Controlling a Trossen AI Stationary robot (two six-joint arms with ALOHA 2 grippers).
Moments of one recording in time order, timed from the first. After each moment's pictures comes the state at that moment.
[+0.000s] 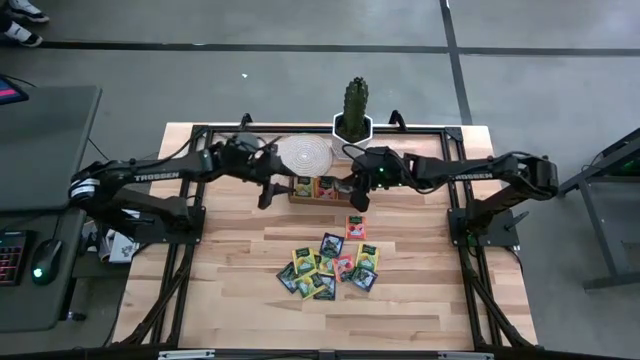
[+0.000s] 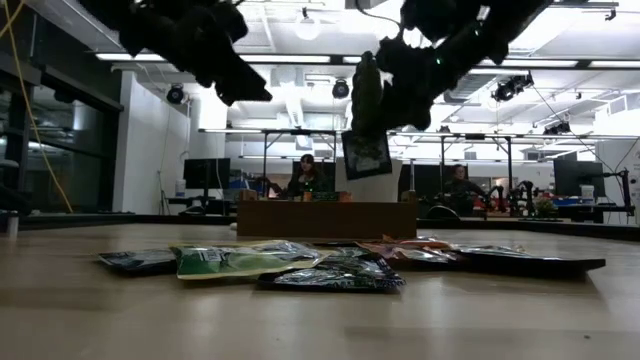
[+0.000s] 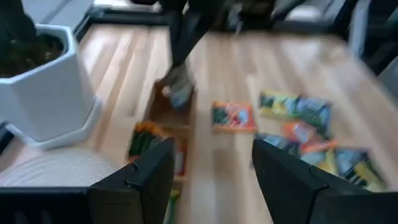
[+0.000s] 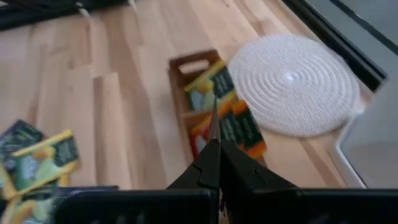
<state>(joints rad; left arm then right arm) 0.35 1.14 0.75 -0.07 0.37 0.14 -0.24 1.43 0.87 -0.05 0.00 0.13</state>
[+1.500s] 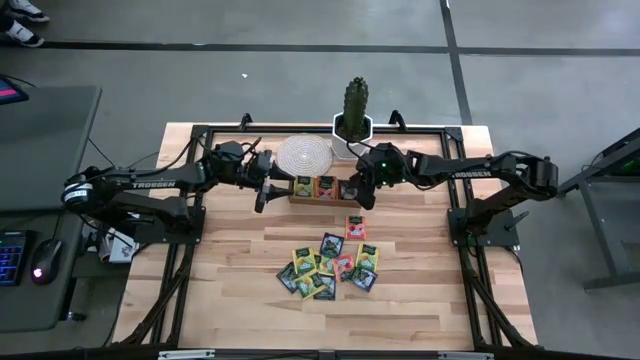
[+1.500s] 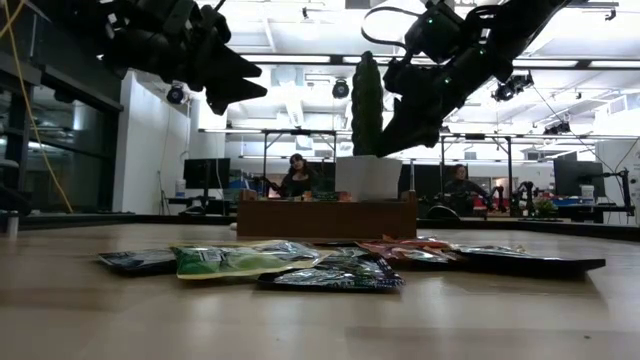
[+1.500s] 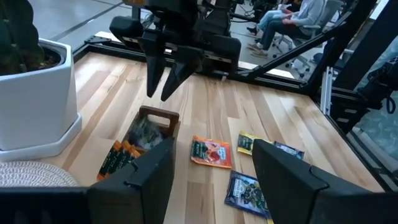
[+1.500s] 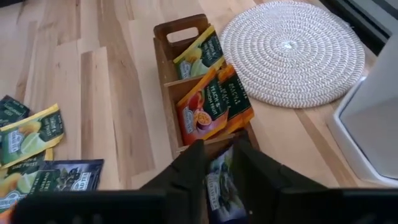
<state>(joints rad) 0.35 1.07 0.54 0.30 0.41 -0.10 -0.32 1.43 0.80 -0.04 -0.10 0.09</state>
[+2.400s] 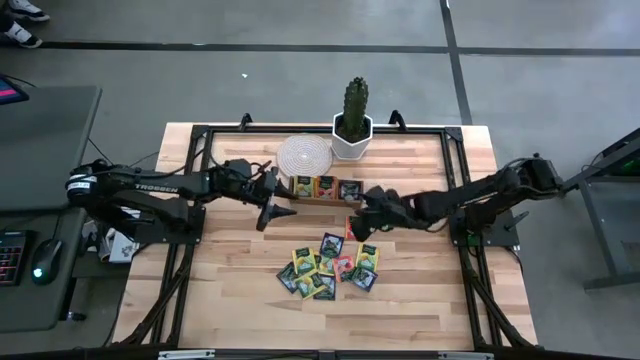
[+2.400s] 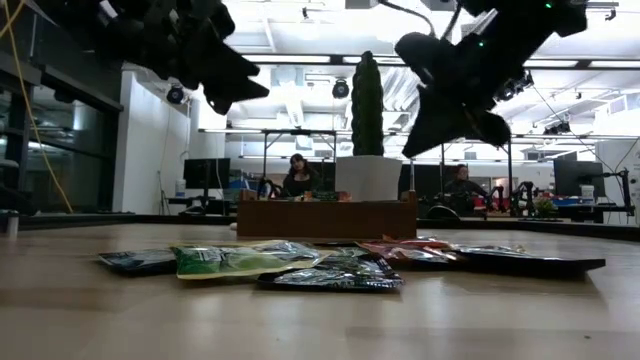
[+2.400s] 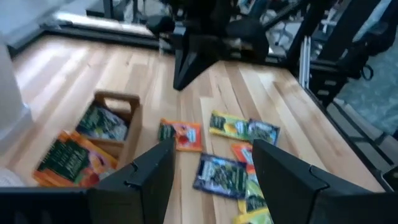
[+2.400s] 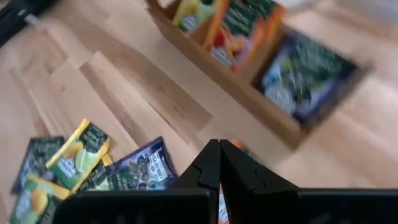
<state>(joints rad) 0.15 1.11 0.54 0.28 0.30 -0.08 0.16 1.43 0.80 -0.23 0.41 0.94</state>
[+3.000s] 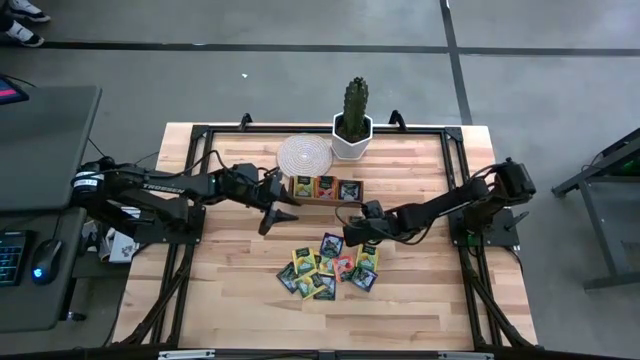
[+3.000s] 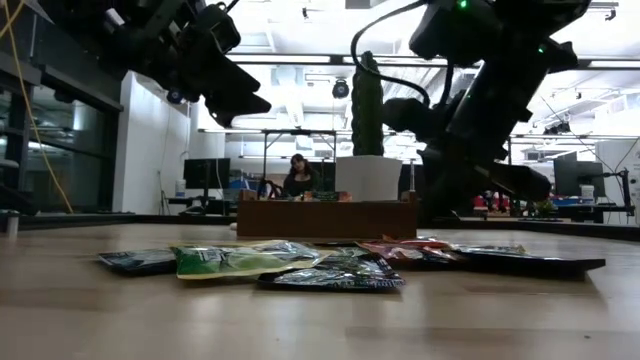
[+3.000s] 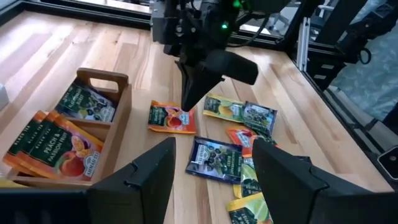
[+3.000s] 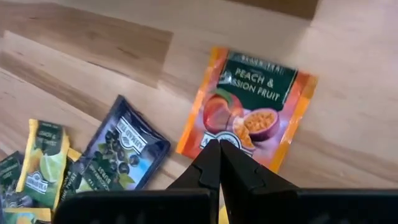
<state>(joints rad) 0.14 1.18 0.54 0.29 0.31 -0.08 0.19 1.66 0.82 -0.23 0.28 1.43</state>
